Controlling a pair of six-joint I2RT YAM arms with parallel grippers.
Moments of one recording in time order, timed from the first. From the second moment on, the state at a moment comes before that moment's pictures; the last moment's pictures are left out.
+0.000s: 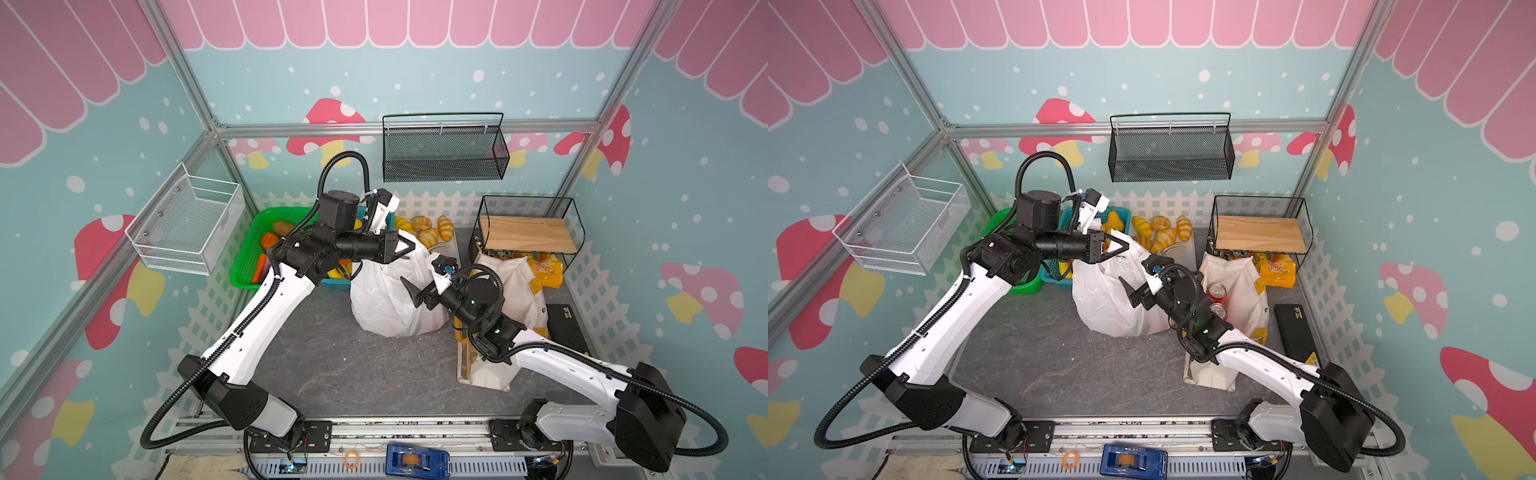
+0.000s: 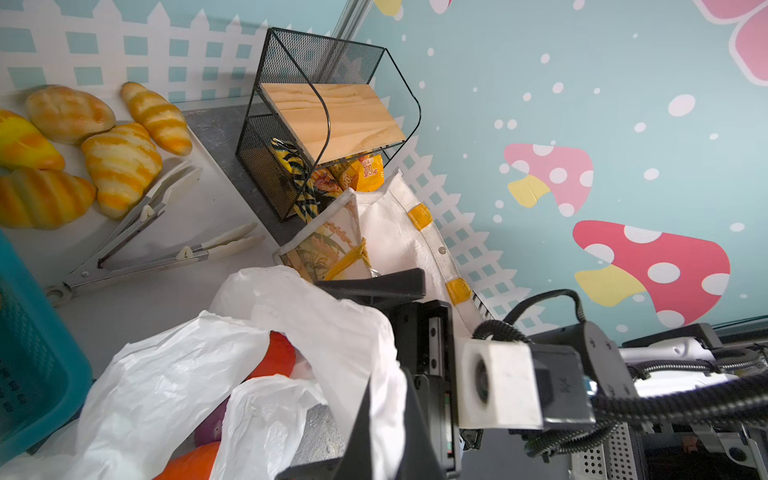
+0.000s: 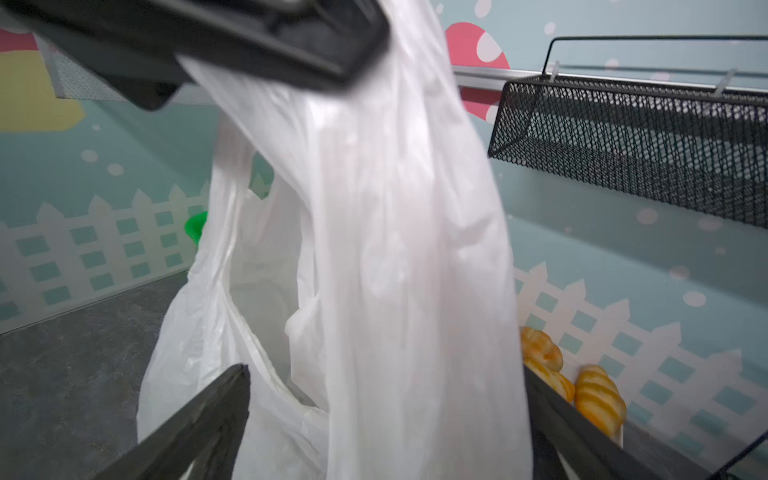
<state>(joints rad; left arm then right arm) -0.52 1.51 1.77 -0.74 0.63 -0.39 0.75 1.22 0.79 0.45 0.00 -0.17</state>
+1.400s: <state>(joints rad) -0.27 0.91 1.30 -0.52 0.62 -0.07 0.34 1.35 0.90 0.37 -0.80 -0.04</state>
